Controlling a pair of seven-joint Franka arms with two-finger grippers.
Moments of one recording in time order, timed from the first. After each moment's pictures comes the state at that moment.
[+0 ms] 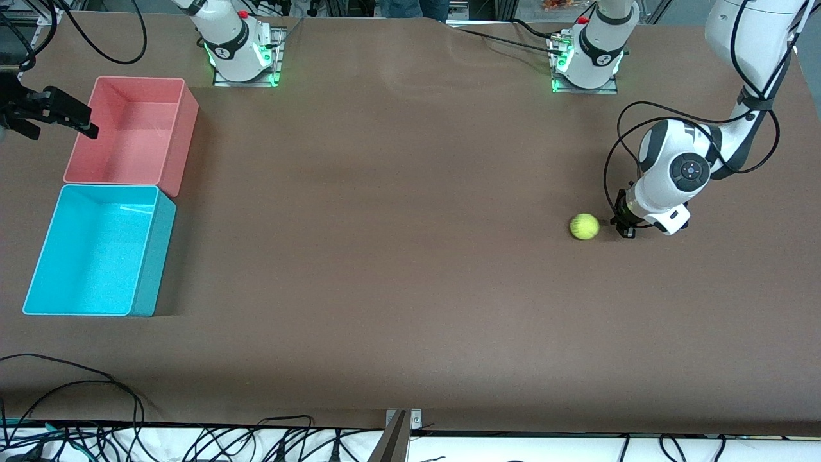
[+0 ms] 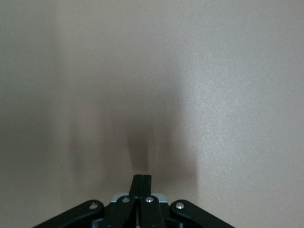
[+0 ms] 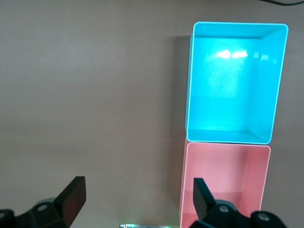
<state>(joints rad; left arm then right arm) 0.30 0.36 -0.28 -2.31 0.29 2.55 -1.77 0.01 -0.02 -0.03 -1.54 0.02 1.48 -0.03</state>
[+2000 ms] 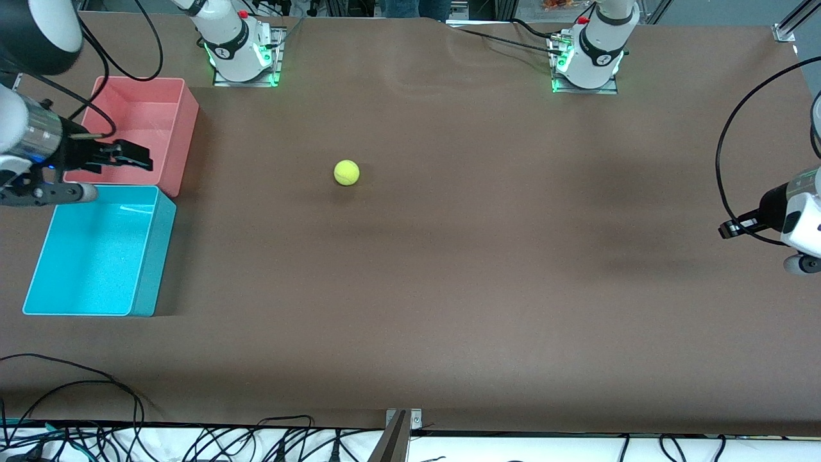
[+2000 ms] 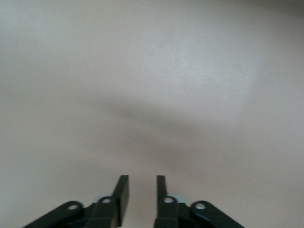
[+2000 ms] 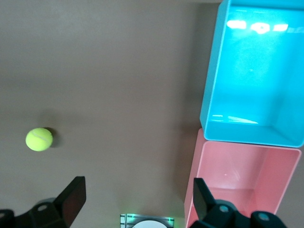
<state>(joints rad) 0.36 0.30 -0.33 -1.48 0.17 1.68 -0.29 0.07 0.14 -0.03 -1.58 0.02 1.51 -0.03</state>
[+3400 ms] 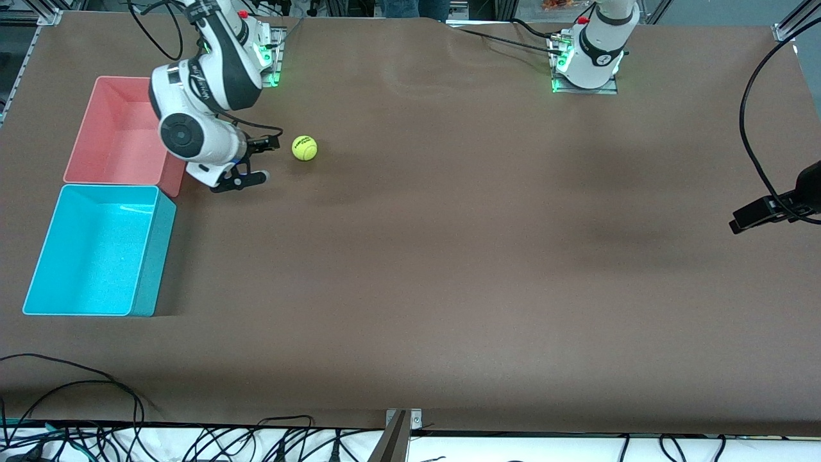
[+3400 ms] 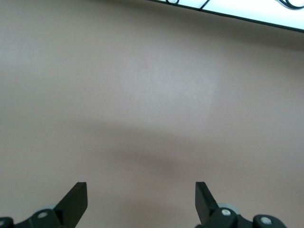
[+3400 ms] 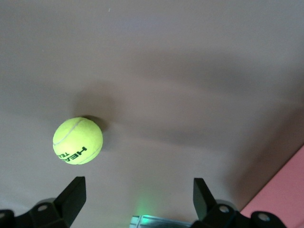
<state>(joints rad) 0.37 0.28 -0.38 -1.33 0.14 1.61 -0.21 0.13 0.09 0.20 -2.31 0.05 1.97 0.08</state>
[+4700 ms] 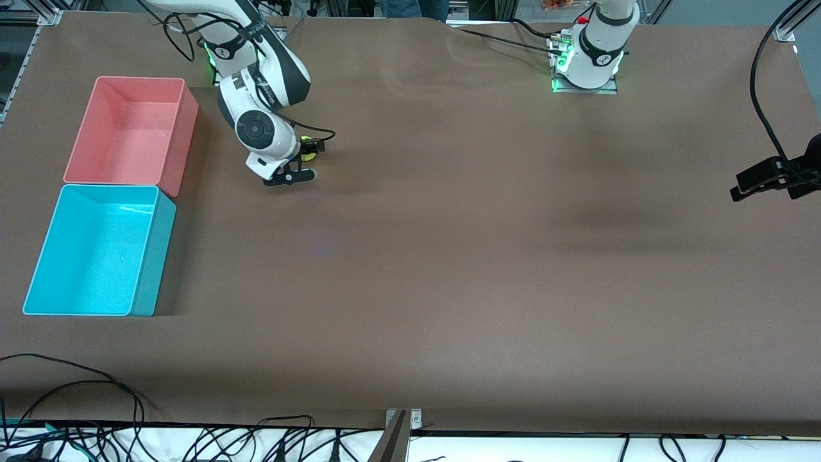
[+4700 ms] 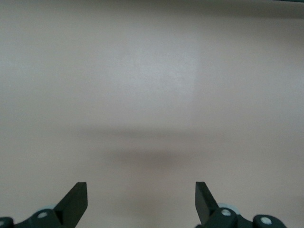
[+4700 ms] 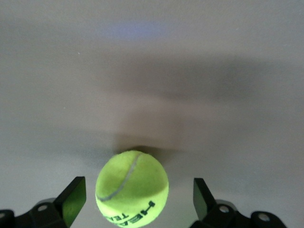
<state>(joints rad) 0.40 0.20 -0.38 -1.36 0.05 1.53 -0.05 0.14 0.24 0.38 -2.41 0.05 2.29 0.32</state>
